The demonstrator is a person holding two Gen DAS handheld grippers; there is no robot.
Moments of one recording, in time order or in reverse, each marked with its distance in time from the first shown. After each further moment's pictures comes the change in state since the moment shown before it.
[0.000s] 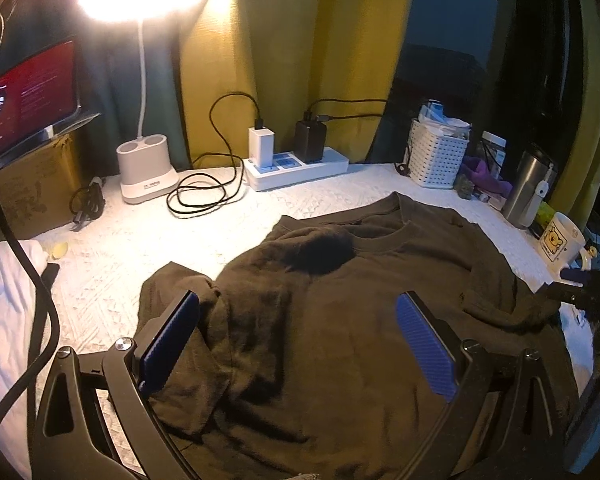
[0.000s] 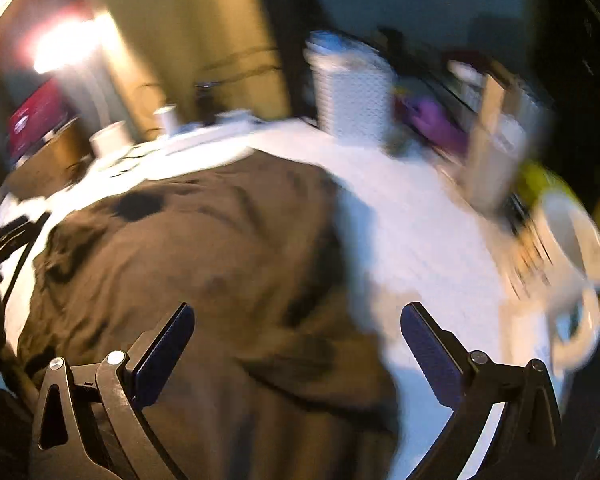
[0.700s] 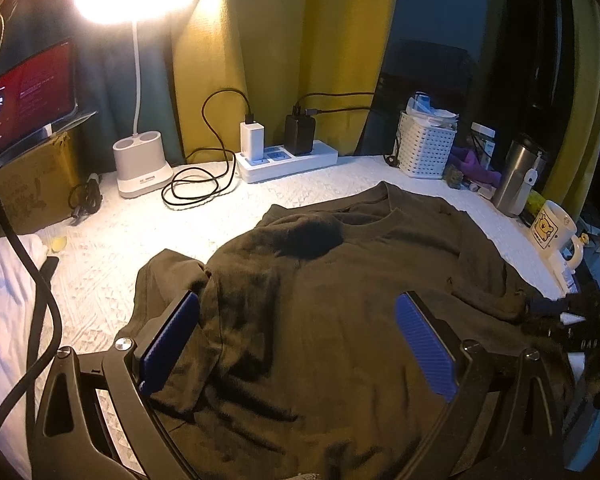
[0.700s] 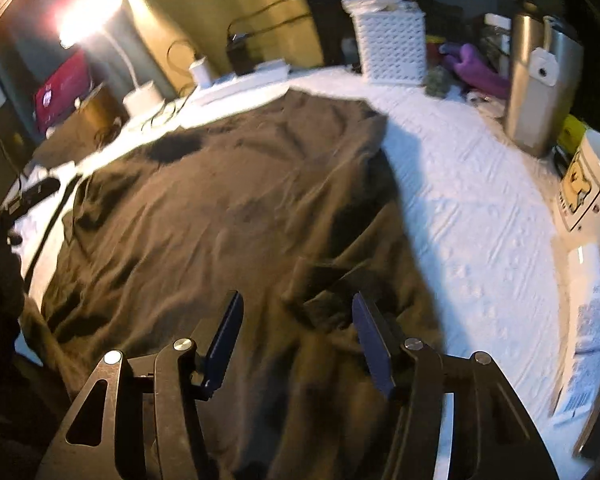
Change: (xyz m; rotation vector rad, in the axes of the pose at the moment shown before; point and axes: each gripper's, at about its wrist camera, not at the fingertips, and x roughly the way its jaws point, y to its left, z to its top) left arm -0.012 -0.006 -0.012 0.013 0.012 -0.014; right arm 0.009 0.026 -0.045 -0.057 0.128 0.150
